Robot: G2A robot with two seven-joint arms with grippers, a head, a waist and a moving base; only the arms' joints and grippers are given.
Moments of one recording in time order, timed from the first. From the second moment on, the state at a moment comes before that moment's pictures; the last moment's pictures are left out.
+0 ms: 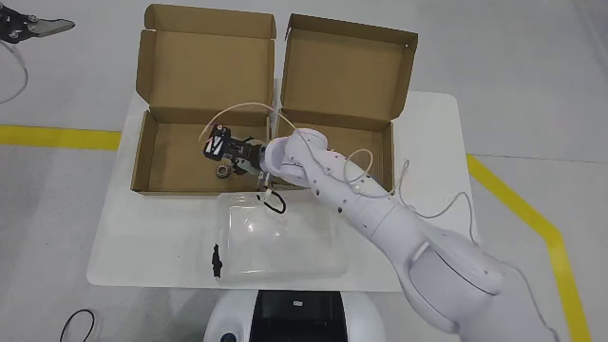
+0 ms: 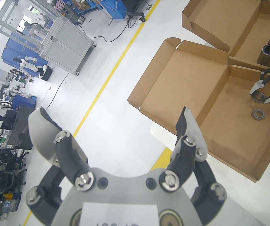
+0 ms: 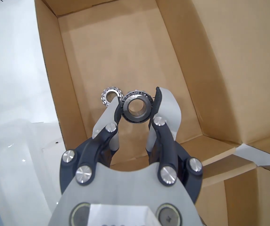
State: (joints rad) left arm 0.56 -0.16 -1.11 -1.50 0.89 -0.82 -0.11; right arm -0.53 -1.77 0.45 -0.75 -1.11 -0.47 0.37
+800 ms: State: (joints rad) left arm 0.56 -0.16 -1.11 -1.50 0.89 -0.82 -0.11; right arm -0.49 -1.86 0.43 -0.59 -1.16 -0.46 0.23
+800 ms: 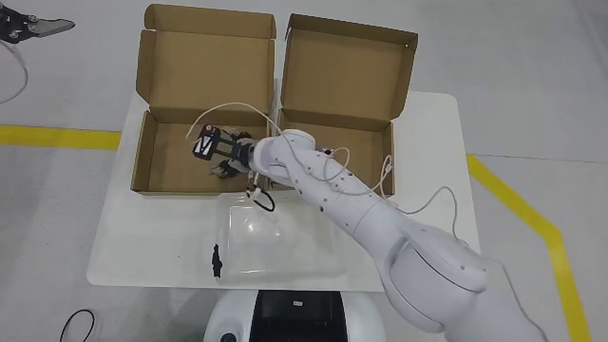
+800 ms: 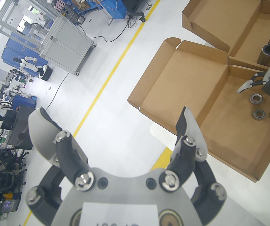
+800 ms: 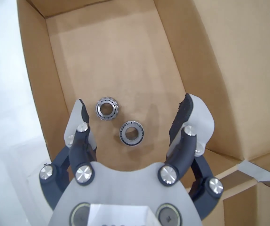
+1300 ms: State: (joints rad) left arm 0.56 -0.16 -1.11 -1.50 0.89 -0.82 -0.11; right arm -0.68 -1.71 0.59 -0.90 -1.31 -0.53 -0.01
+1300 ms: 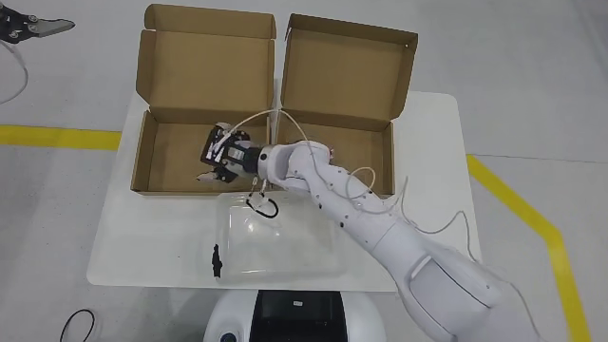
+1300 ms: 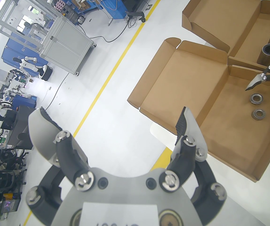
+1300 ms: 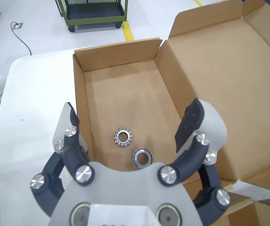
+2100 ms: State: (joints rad) left arm 0.56 -0.16 -1.11 -1.50 0.89 -0.82 -0.11; right arm -1.36 -1.45 1.15 -1.68 -1.52 -0.62 0.07
